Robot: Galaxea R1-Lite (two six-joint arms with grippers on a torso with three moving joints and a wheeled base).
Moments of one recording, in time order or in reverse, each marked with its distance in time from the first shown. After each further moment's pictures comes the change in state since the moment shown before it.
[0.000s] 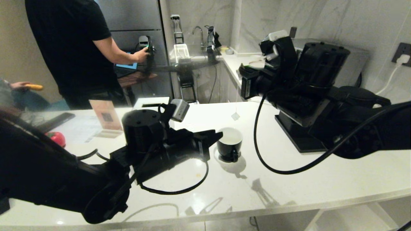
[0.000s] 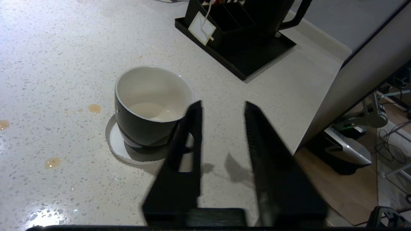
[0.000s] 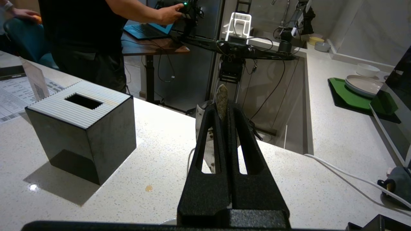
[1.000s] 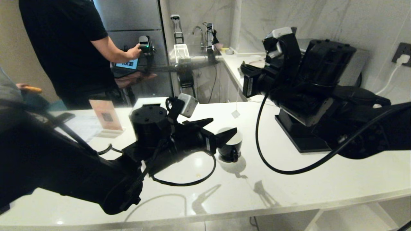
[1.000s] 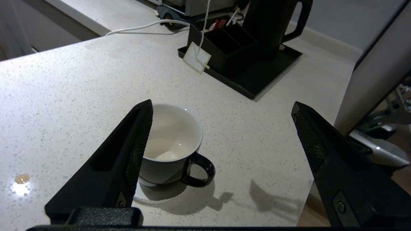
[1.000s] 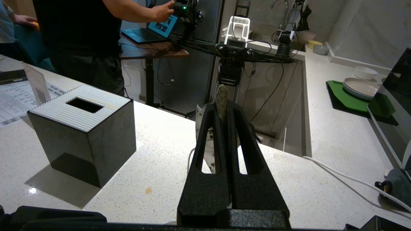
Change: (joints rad) left arm -0.007 0.074 -0.073 -0.090 -0.002 0.133; right arm 0.002 -0.017 0.008 -0.004 -0.001 0.000
